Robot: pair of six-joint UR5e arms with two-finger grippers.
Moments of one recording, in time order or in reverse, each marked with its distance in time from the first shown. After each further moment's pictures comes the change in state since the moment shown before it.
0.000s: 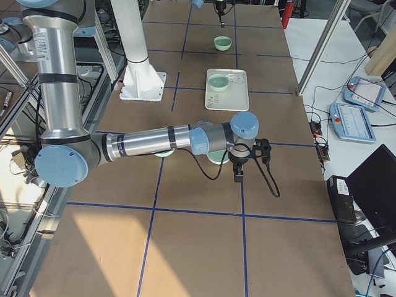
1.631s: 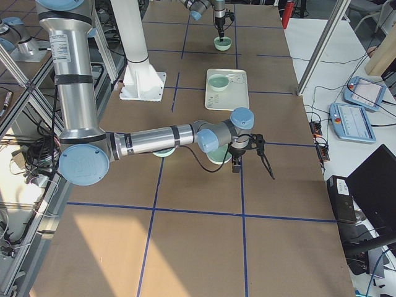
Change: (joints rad) left arm 0.134 -0.065 0.104 -0.048 0.111 -0.110; right arm -0.217 0.020 -0.053 0.182 -0.119 0.261
